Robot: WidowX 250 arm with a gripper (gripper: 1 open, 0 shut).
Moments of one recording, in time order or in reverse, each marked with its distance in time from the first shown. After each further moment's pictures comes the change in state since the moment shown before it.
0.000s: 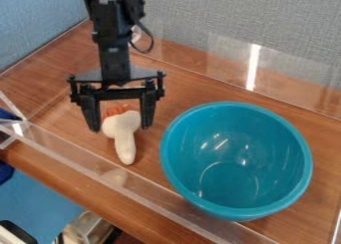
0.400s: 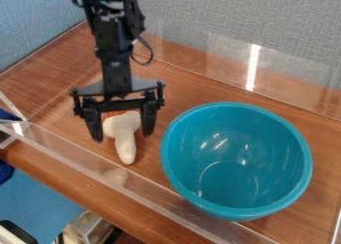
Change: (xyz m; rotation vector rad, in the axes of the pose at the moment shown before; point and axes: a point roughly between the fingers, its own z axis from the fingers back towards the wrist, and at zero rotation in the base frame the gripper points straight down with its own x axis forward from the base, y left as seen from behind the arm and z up) arm 0.006 0.001 -0.020 0.006 0.000 0.063
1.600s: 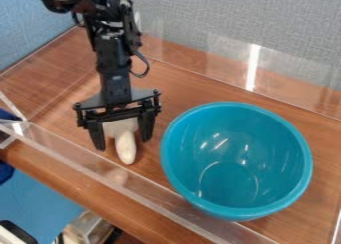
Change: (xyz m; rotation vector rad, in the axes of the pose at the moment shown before) arm 0.014 0.002 -0.019 -0.006 0.002 0.125
